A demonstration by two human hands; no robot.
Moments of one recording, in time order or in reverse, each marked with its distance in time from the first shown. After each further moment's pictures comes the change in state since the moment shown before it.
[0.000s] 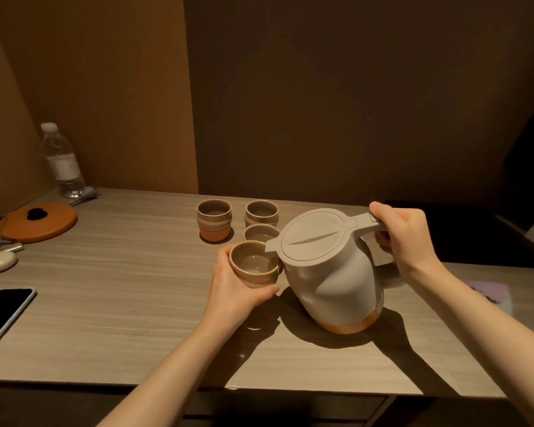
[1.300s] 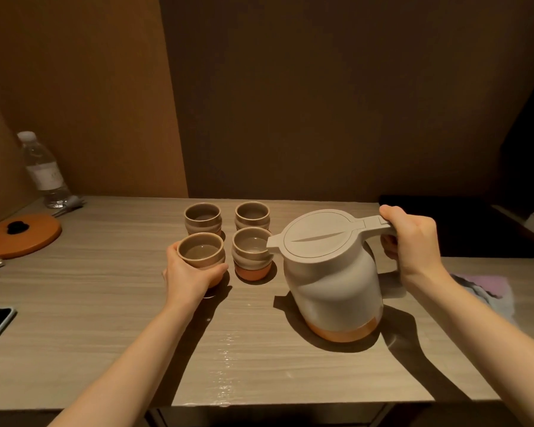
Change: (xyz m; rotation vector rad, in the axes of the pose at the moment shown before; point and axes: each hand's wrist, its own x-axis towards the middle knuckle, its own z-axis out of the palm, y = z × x) left_hand 0.066 -0.061 -0.027 0.069 0.239 -0.194; right_hand -0.004 0.008 -0.009 0.051 0.174 0.172
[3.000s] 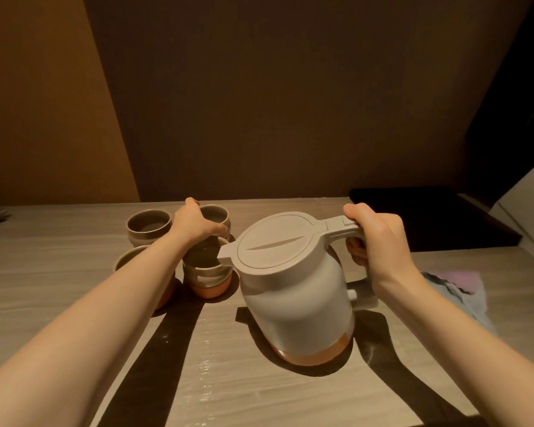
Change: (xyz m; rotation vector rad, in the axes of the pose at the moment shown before) left_hand 0.096 0.088 0.104 0.486 -0.396 0.014; right_hand 0.017 0.002 -0.002 0.011 -0.041 0.084
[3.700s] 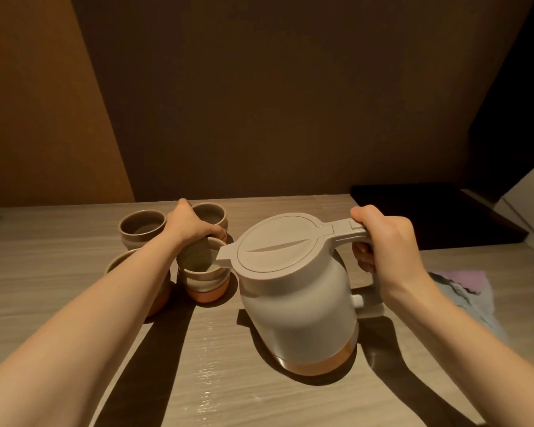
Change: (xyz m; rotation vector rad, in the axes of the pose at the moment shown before) left_hand 0.011 -0.004 0.000 0.034 0.006 -0.050; right_hand -0.001 0.003 -0.004 0.004 -0.020 -0.011
